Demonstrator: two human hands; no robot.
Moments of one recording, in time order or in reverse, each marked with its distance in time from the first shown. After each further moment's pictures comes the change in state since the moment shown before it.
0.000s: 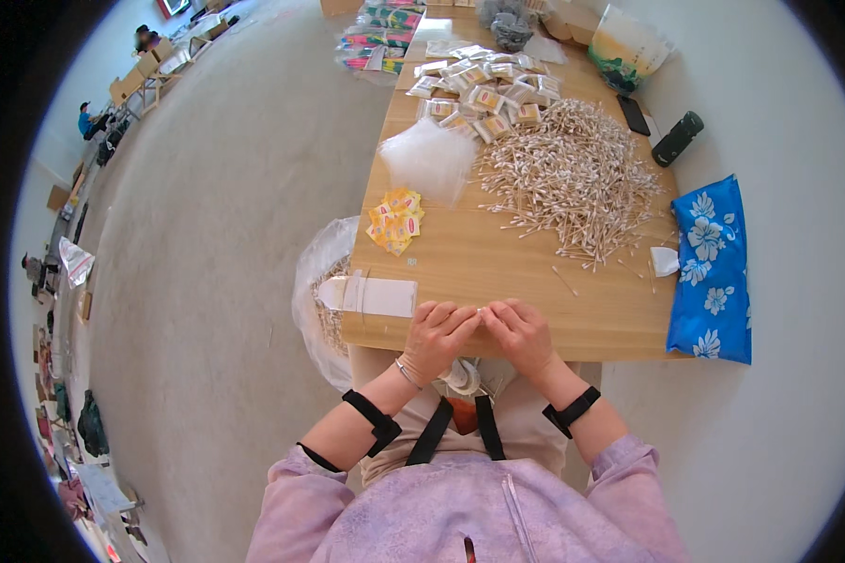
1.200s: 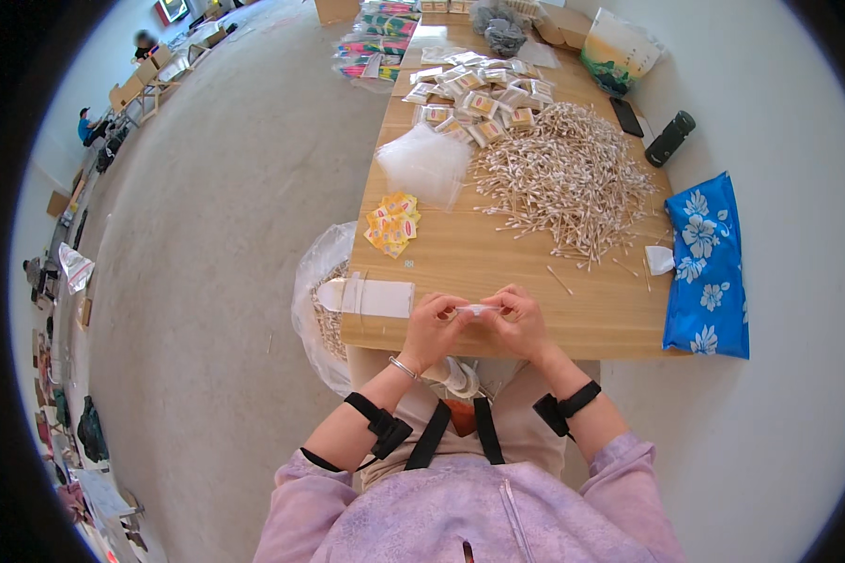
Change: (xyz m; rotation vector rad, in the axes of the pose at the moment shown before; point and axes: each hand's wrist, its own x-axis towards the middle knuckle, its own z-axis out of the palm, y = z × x) left_hand 0.000 -0.004 0.017 -0.723 -0.027 -0.701; right_hand 0.003 0.012 0.012 0.758 -0.068 0.630
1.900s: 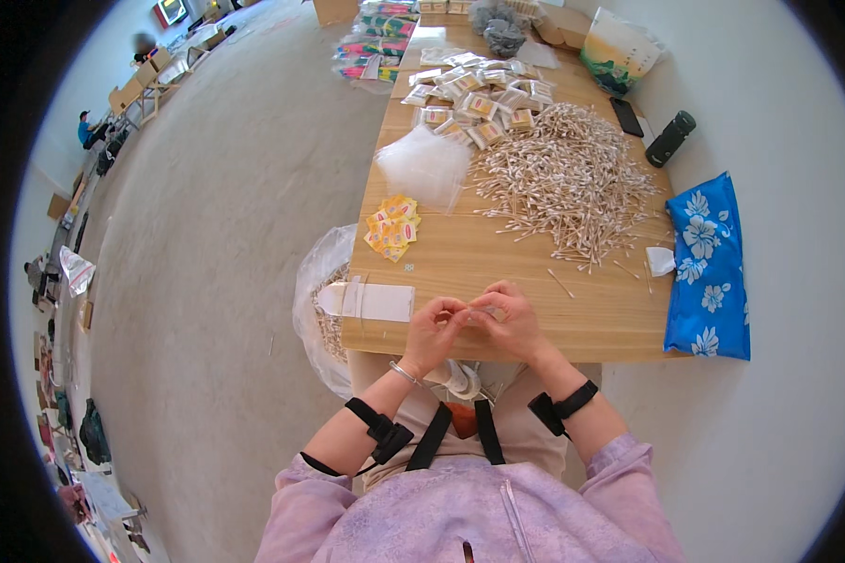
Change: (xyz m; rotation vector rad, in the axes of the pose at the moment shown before) left_hand -0.002 -0.008 0.003 -0.379 -0.038 -0.153; right_hand 0.011 -0.010 0.007 -0.046 0.015 -0.121
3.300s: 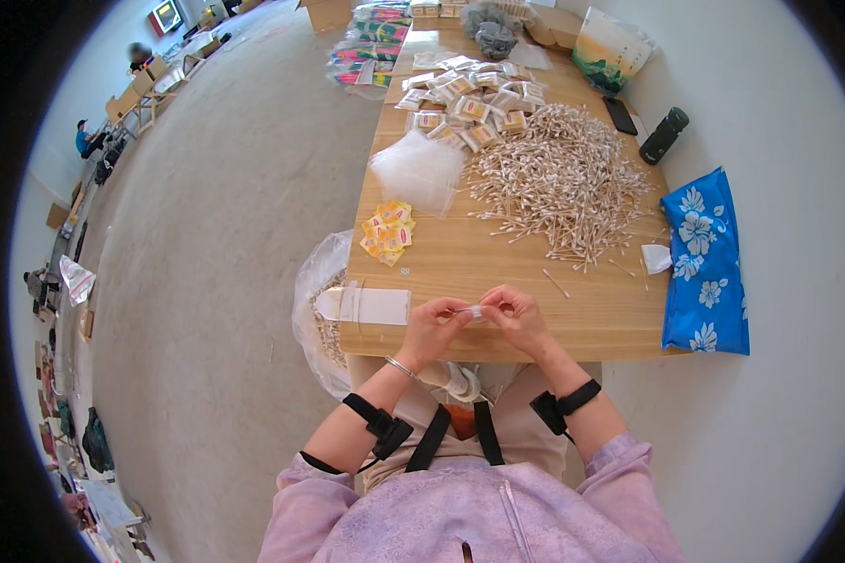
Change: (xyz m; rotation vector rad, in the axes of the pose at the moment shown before) left_hand 0.011 0.007 -0.001 0.210 -0.052 -0.038; right_hand -0.007 0.035 -0.005 0.385 -0.071 0.249
